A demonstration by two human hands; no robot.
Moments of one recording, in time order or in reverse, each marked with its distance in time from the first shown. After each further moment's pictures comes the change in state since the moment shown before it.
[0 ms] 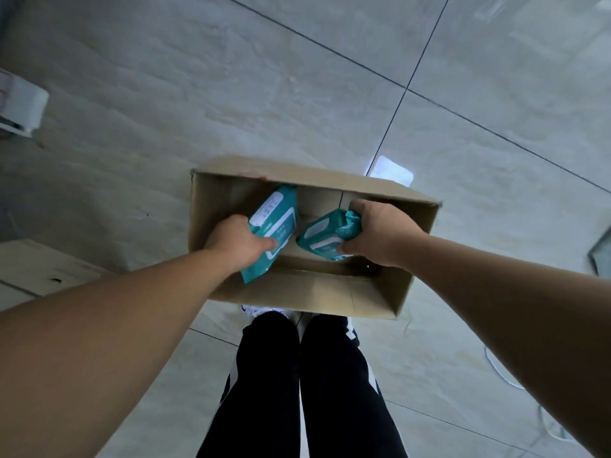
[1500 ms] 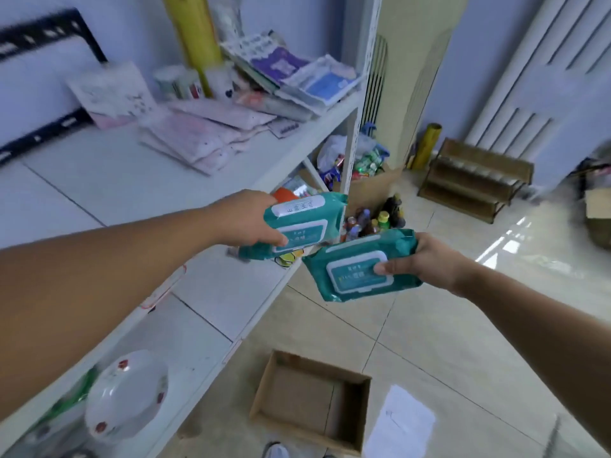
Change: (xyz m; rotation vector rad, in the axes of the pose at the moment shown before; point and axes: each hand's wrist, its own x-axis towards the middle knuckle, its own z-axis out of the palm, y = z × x) left_hand -0.573 0.208 -0.488 0.339 0.557 0.635; right_hand -0.475 -0.194 -0.454 0.538 0.165 -0.511
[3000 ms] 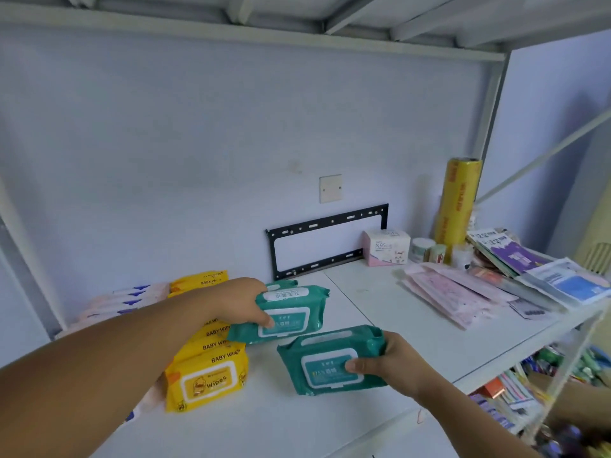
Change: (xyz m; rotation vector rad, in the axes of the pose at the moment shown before) left_hand -0.385 -0.305 -0.152 -0.078 0.227 -0.529; right_hand 0.007 -0.257 0.400 0.039 -0.490 -0.452
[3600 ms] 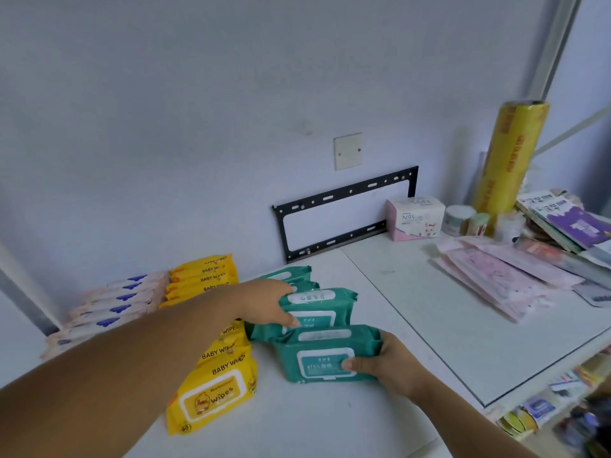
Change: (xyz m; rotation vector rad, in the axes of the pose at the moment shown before) left_hand 0.085 -0.018 0.027 0.047 -0.167 0.036; right_hand 0.102 0.069 0.008 0.163 -0.056 0.047
